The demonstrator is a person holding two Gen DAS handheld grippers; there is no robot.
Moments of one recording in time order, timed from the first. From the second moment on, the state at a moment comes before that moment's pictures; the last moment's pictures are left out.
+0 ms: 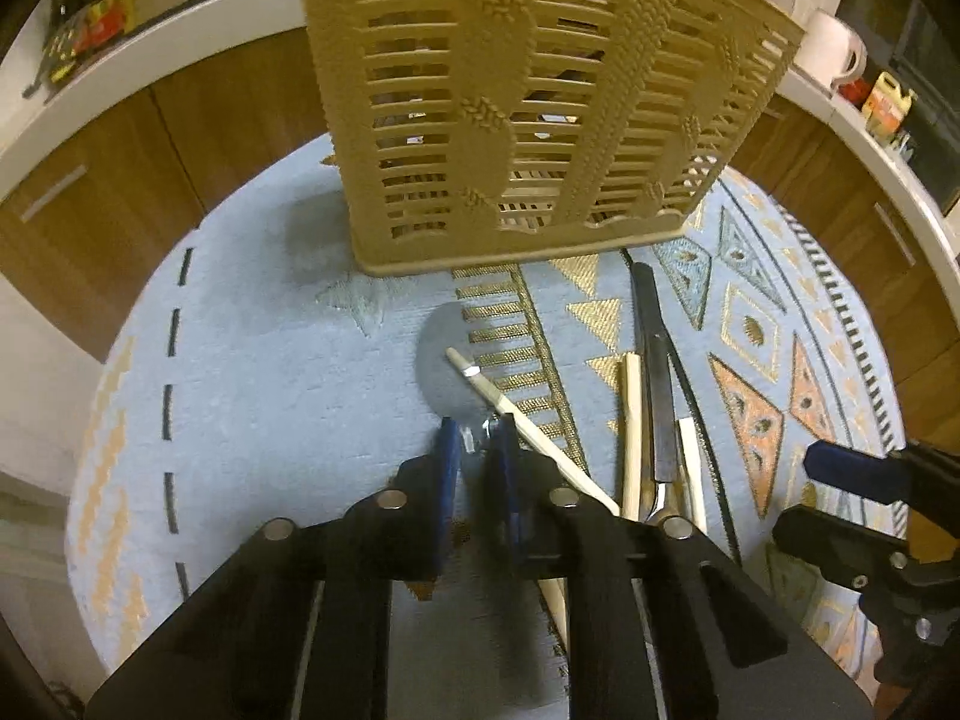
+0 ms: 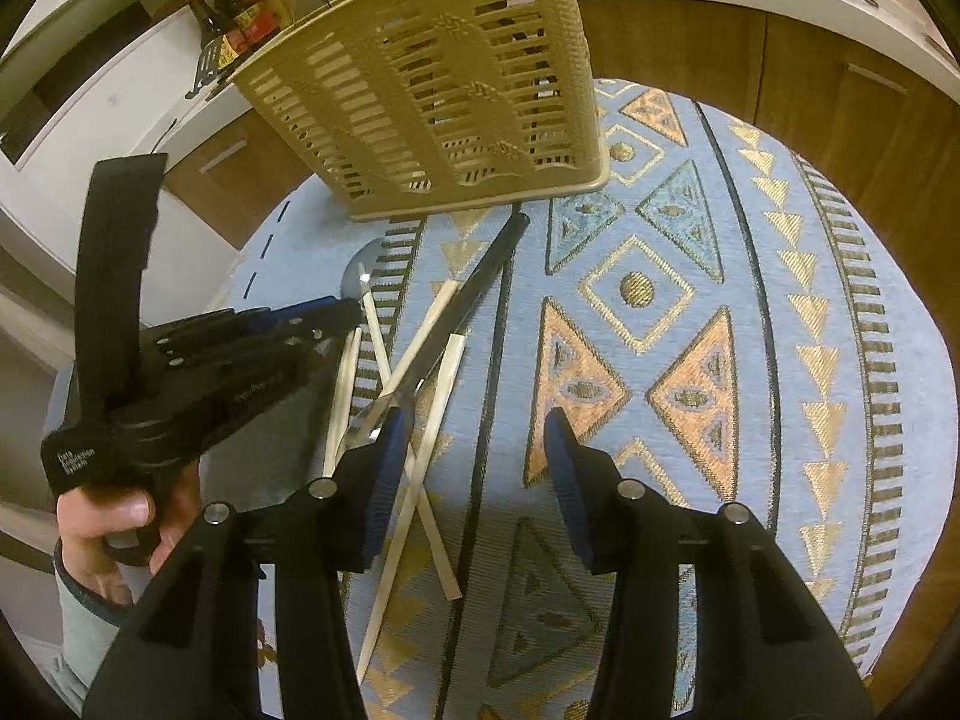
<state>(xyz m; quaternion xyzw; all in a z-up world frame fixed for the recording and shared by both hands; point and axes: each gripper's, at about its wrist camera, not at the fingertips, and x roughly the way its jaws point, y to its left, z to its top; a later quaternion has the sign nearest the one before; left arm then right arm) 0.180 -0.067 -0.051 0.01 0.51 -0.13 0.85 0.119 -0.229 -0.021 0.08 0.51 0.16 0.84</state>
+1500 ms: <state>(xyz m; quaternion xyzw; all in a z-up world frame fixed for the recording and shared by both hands) 0.149 0.052 -0.029 -0.22 0.45 -0.26 0.82 0.147 -0.173 -0.042 0.01 0.54 0.12 0.83</state>
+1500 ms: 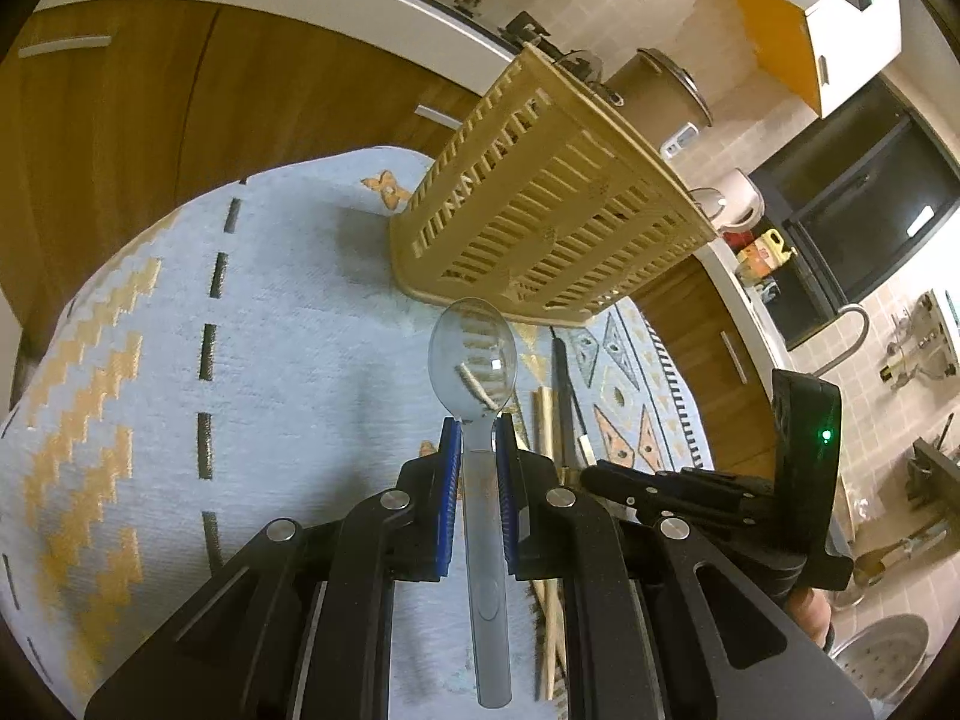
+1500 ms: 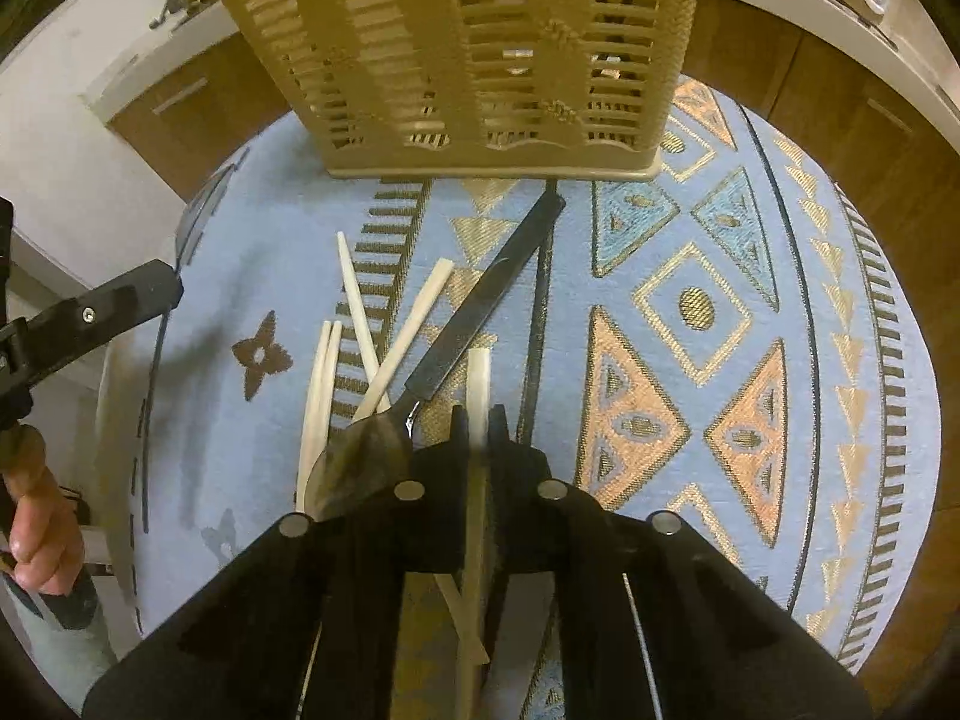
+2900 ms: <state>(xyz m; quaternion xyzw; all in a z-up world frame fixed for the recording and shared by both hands) 0.165 -0.031 0.176 -0.13 0.13 -0.25 0.95 0.158 -0.250 0.203 0.12 0.17 0.19 0.96</state>
